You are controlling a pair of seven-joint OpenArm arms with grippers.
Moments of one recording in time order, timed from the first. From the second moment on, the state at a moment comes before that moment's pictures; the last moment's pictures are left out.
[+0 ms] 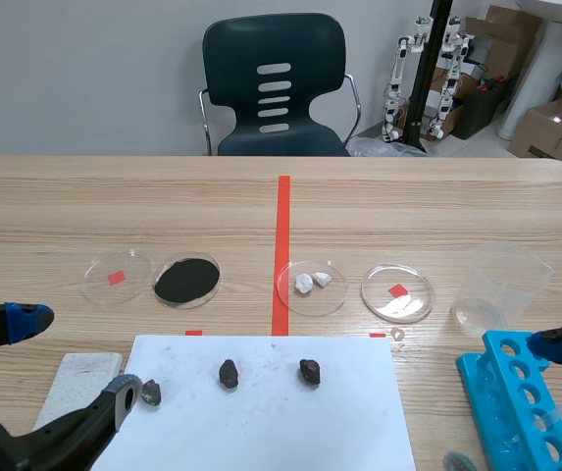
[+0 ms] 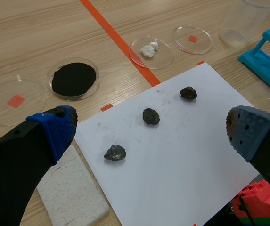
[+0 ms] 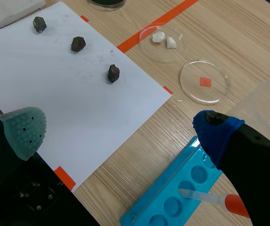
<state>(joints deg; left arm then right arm) 51.2 -25.0 -8.5 114.5 -15.7 -30.9 -9.3 -62.0 25.7 17.4 119.7 -0.3 34.3 14.8</state>
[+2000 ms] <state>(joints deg) -5.5 -11.5 40.7 99.3 -17.3 19.6 59.2 -62.0 25.7 17.4 119.7 -0.3 34.3 14.8</state>
